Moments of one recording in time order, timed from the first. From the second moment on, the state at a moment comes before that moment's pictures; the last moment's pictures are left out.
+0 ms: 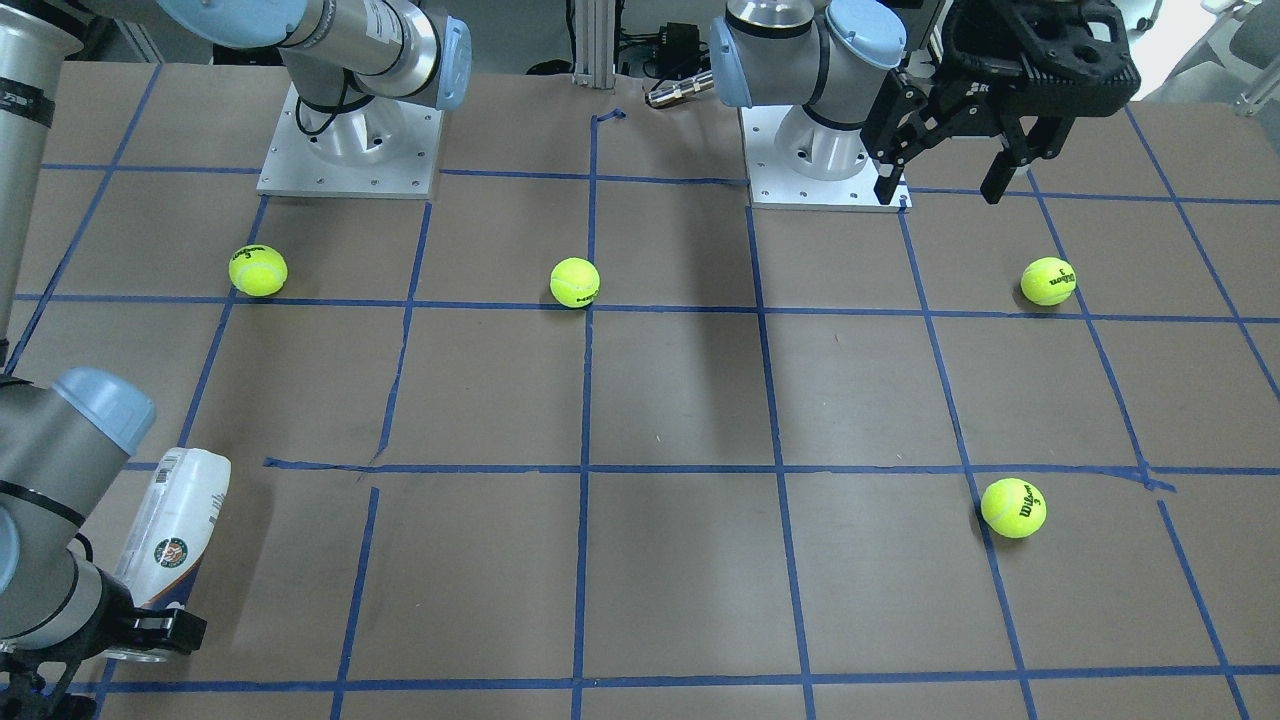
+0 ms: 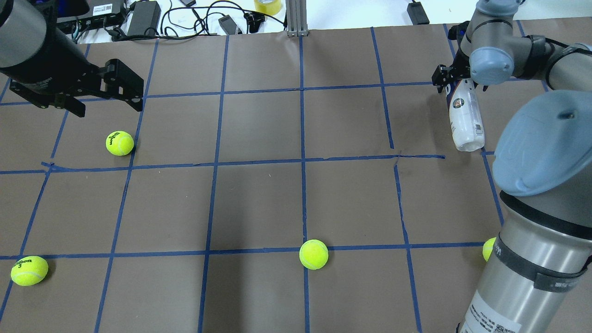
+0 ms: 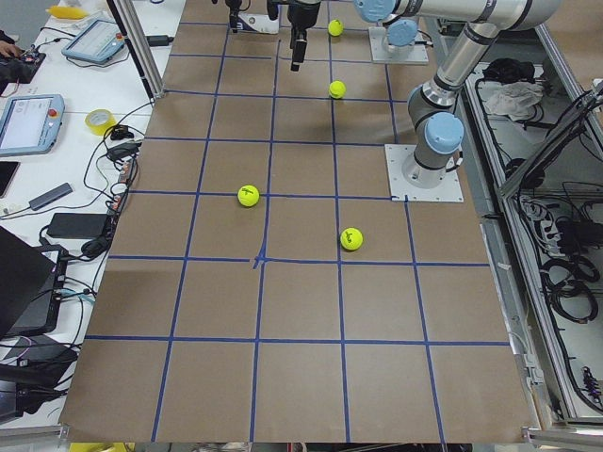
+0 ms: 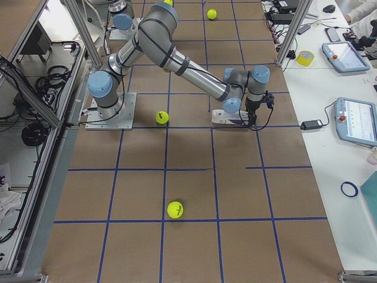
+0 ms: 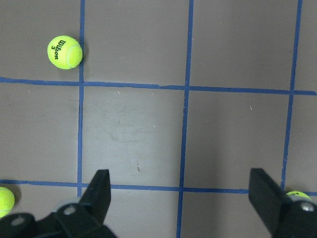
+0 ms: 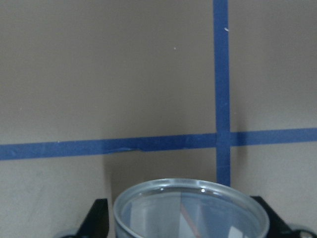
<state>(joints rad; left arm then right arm) -1.47 -1.39 -1.64 -1.52 1.56 0.04 1.32 -0.82 1.35 -2.19 -1.66 -0.23</state>
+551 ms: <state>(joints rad) -1.47 -1.39 -1.64 -1.52 1.56 0.04 1.32 -0.82 1.36 -2.20 -1.66 -0.25</state>
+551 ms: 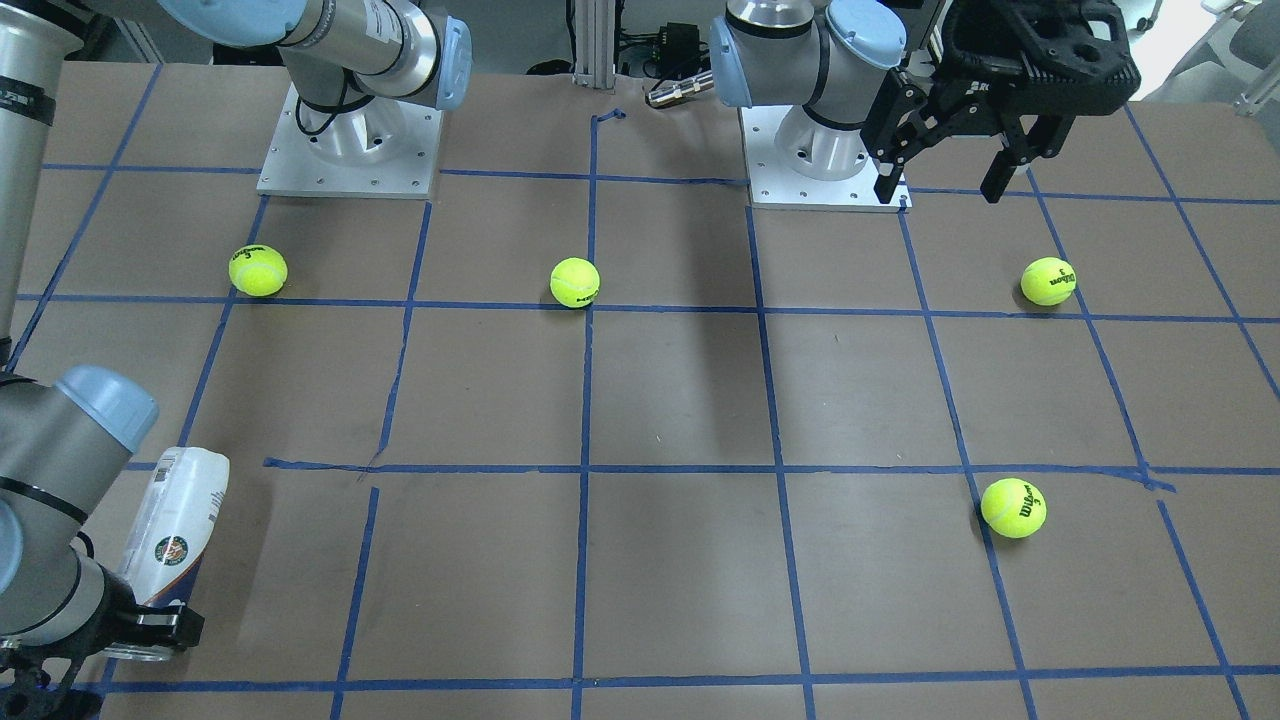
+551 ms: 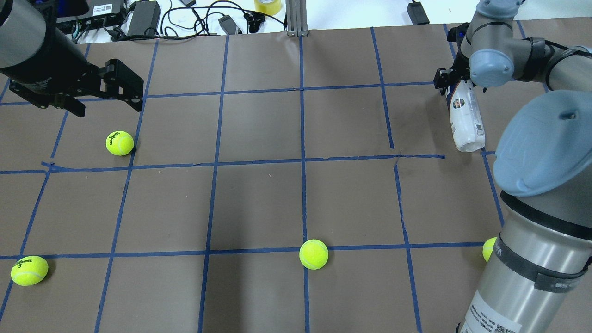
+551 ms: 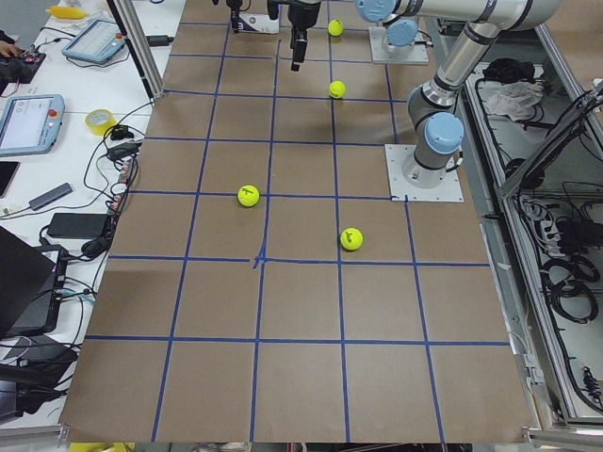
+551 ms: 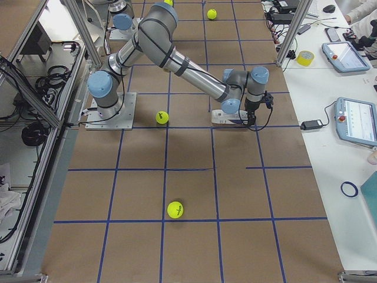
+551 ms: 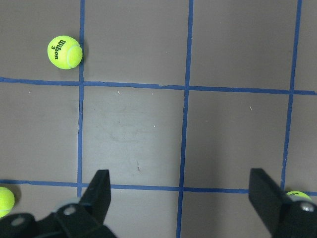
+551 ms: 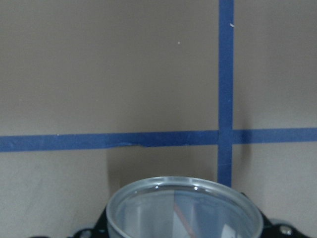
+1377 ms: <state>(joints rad) -1.47 -1.39 -1.64 -1.52 1.56 0.04 1.46 -0.96 1.39 -2.17 -1.53 -0.32</state>
